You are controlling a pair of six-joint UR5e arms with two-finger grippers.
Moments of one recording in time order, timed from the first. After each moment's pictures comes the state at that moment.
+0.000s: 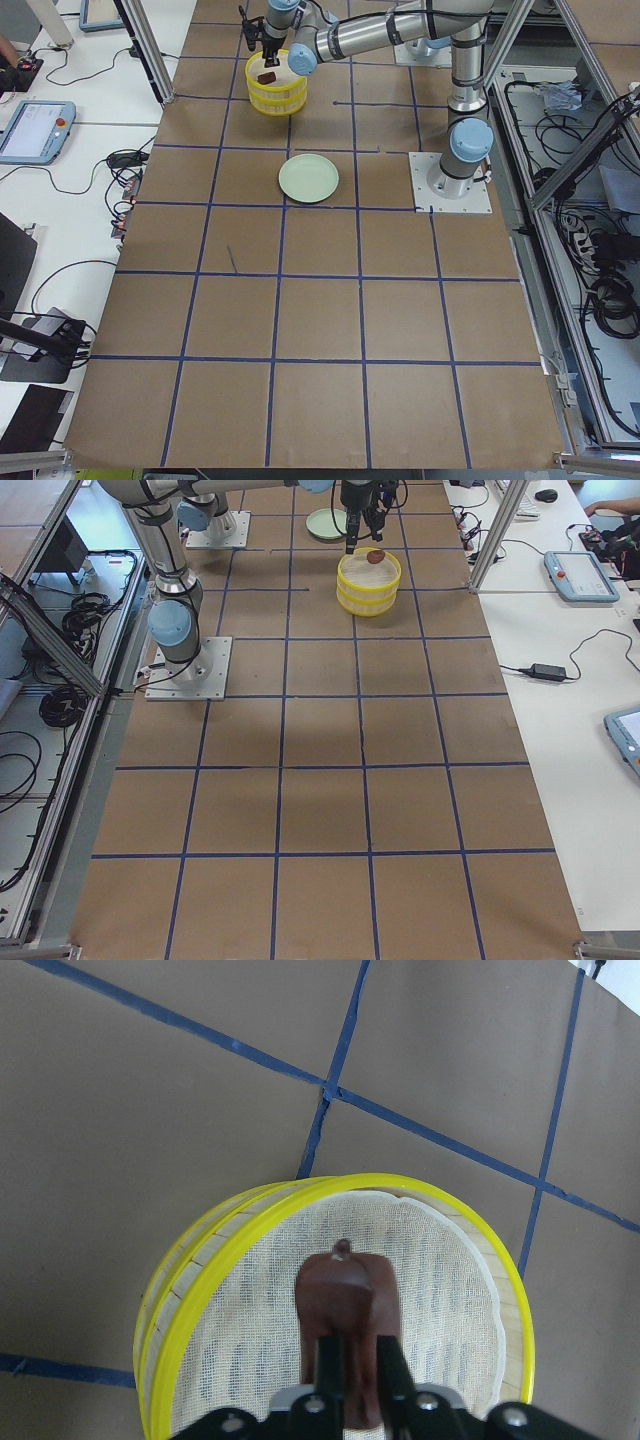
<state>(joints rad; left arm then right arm) -1.78 -1.92 -1.67 -0.75 1.28 -0.63 1.58 -1.51 1.43 -1.45 -1.54 0.08</state>
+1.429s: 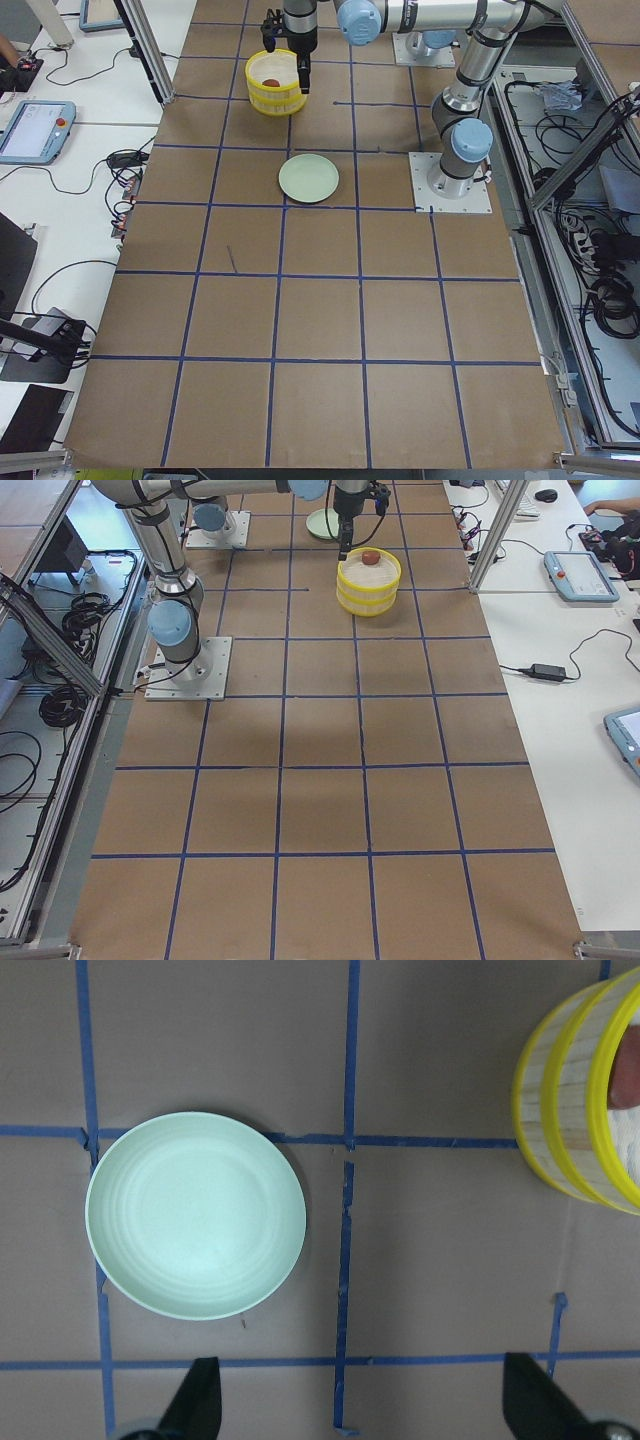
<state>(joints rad) -1.43 -1.54 -1.56 -1.68 1.48 0.09 1.57 -1.54 1.47 -1.44 -1.56 0.01</state>
